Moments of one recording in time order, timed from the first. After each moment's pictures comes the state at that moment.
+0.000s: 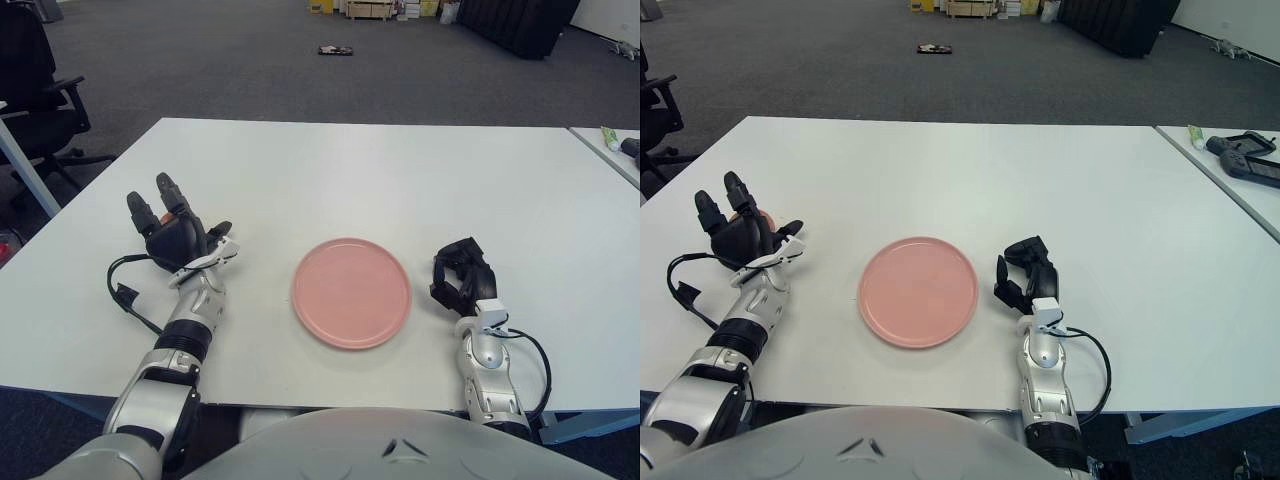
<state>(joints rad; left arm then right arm) -0.30 0.28 -0.11 0.73 0.65 0.21 0.80 0.20 0.04 -0.07 0.19 -0.09 -0.37 -0.17</state>
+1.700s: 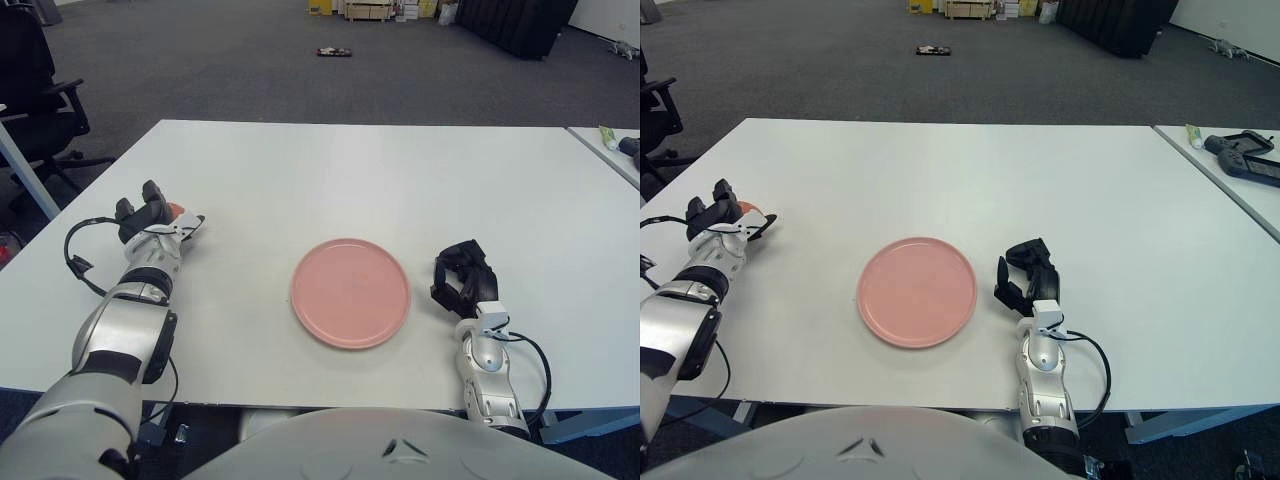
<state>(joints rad) -0.66 0.46 -0.17 1.31 0.49 0.07 0.38 0.22 0.06 -0.08 0.16 -0.09 -0.34 -0.19</state>
